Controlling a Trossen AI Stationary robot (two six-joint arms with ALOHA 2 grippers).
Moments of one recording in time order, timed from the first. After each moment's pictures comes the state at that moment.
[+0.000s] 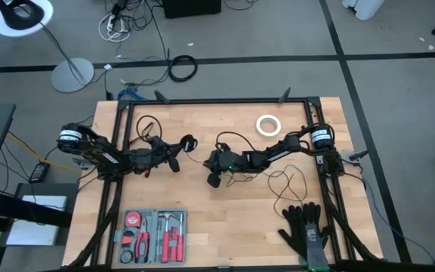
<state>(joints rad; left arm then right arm) 0.03 1.52 0.05 1.33 -0.55 -0.45 0.02 2.07 1.05 0.49 0.27 0.27</state>
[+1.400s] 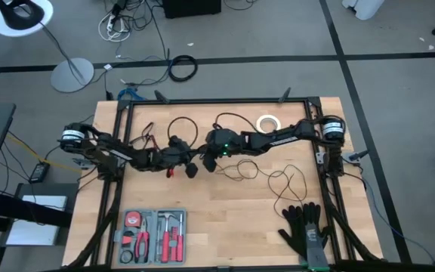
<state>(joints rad) 0.03 1.55 0.41 0.66 -0.46 -0.32 -0.09 1.95 1.21 0.22 0.08 0.34</state>
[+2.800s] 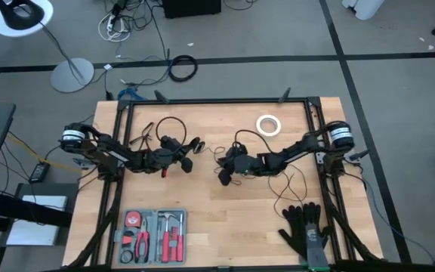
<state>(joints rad) 0.03 1.55 0.27 0.85 -0.59 -0.45 0.08 1.89 0.83 0.53 0.44 0.53</state>
